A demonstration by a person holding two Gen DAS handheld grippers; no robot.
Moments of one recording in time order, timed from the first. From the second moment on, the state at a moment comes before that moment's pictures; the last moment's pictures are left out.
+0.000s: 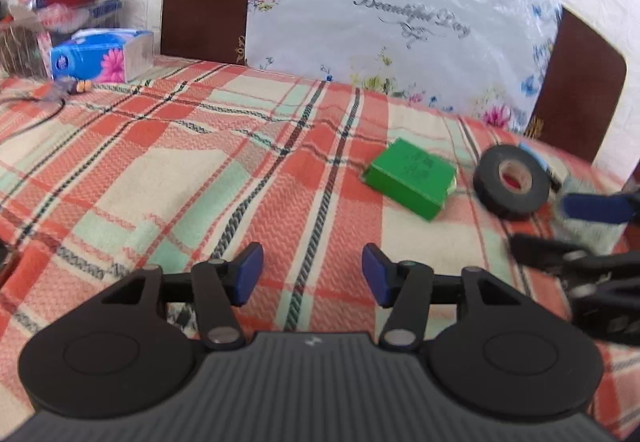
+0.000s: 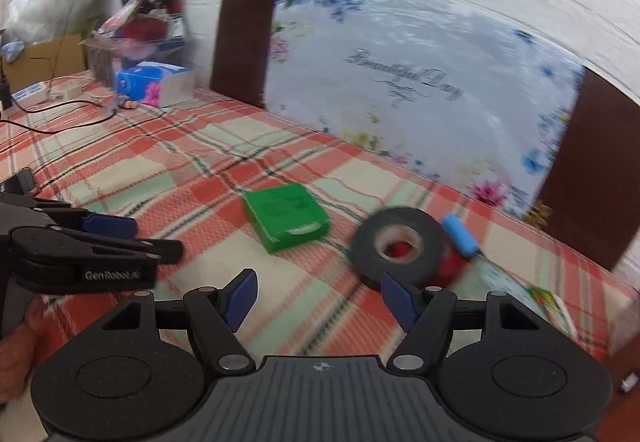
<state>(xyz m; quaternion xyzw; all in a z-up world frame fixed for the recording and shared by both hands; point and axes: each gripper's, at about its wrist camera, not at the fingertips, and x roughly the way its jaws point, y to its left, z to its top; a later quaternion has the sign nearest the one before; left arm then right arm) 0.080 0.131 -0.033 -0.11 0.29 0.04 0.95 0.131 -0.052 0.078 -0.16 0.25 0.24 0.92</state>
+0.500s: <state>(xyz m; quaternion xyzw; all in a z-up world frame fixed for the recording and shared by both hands) 0.092 0.164 -0.044 -0.18 0.26 0.03 0.95 0.203 -0.003 0.044 -0.20 0.25 0.33 0.89</state>
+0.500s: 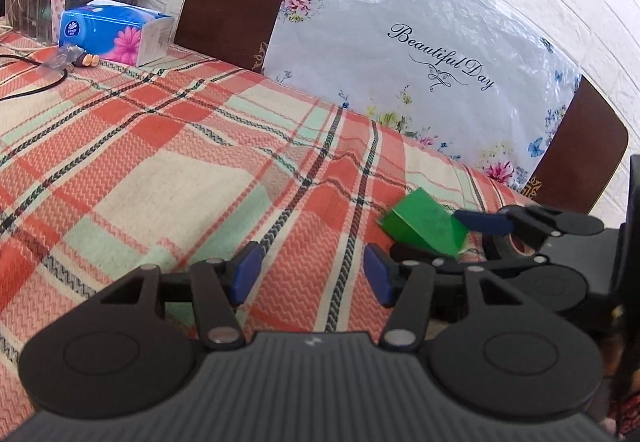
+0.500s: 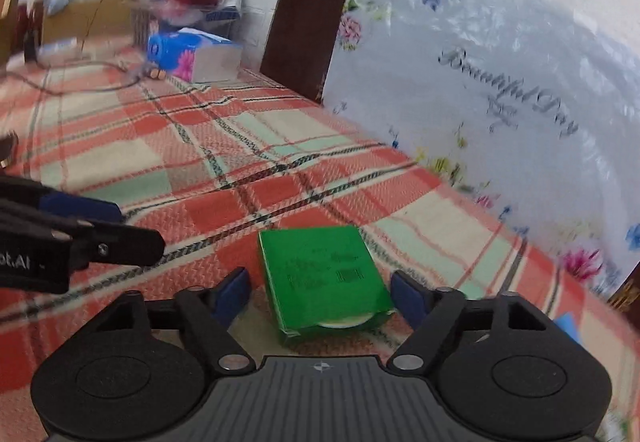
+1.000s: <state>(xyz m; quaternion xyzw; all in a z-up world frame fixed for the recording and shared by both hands) 0.085 0.112 -0.033 -0.08 0.31 0.00 0.95 0.058 -0.136 0.047 -0.16 0.28 0.21 0.92</state>
